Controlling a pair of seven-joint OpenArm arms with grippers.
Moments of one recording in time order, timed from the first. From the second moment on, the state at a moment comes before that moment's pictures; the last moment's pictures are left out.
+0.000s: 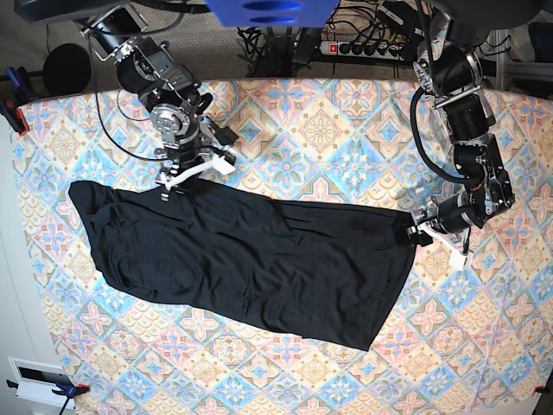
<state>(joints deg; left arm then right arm) -20.1 -15.5 -25.5 56.1 -38.2 -30.3 63.1 -6.5 23.2 -32.5 94.2 -41.5 14.7 -41.6</state>
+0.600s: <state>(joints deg) -19.0 -15.5 -25.5 56.1 -38.1 -30.3 62.9 -5.7 22.7 -32.7 88.7 -42.3 13.5 -39.2</state>
